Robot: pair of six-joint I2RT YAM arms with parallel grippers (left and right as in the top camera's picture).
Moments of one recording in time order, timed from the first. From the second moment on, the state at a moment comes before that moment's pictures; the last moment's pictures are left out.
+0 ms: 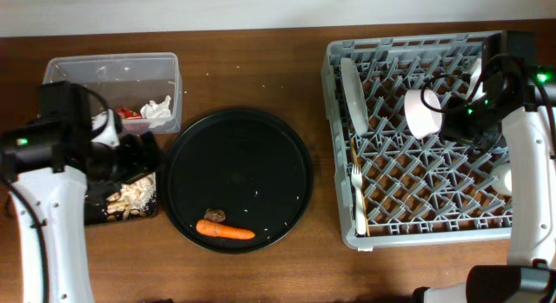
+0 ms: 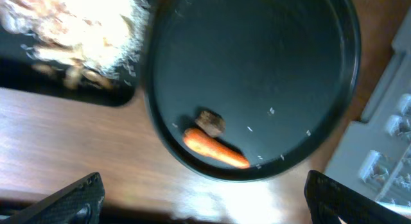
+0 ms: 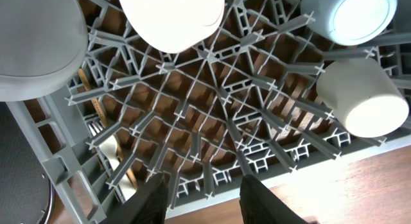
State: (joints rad) left arm 0.16 1.41 1.52 -1.47 0.21 -0.26; right arm -0.16 1.61 1.73 -1.46 0.05 0.14
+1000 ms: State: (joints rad) left arm -0.32 1.50 0.71 -0.73 0.10 -1.12; right arm -0.16 1.61 1.70 -1.46 0.04 0.16
